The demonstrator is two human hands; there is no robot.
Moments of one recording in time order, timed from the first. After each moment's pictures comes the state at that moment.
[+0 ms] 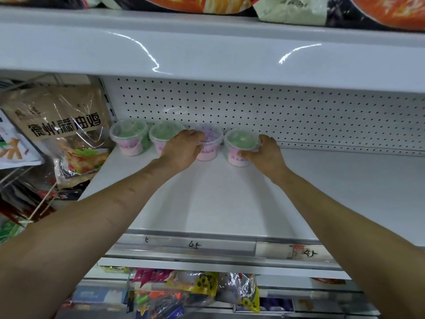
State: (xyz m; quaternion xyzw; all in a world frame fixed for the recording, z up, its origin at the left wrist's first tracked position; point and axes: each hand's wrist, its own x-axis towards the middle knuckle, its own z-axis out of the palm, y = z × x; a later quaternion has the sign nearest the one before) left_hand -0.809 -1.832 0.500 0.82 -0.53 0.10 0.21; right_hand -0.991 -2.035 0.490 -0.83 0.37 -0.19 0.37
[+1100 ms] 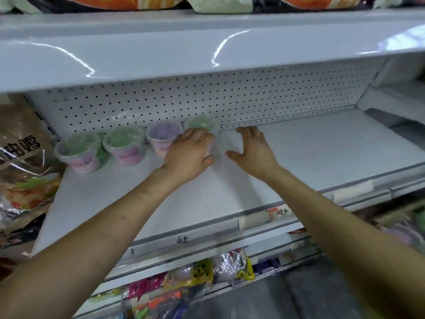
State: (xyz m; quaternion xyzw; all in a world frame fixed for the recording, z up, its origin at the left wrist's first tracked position) left_hand -0.912 -1.870 0.515 0.72 -0.68 0.10 0.13; right_hand -1.094 -1.983 0.510 -0.87 0.42 -0.21 0.14
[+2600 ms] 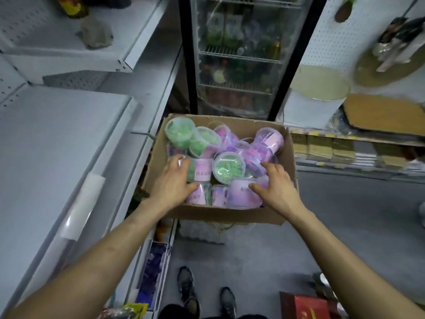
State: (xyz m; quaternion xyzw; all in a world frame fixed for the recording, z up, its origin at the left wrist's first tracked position) left_hand -1.469 -2.076 0.390 0.38 -0.91 -0.16 0.03; right_hand -1.689 -1.883 0.407 -0.39 0.88 -0.18 0.17
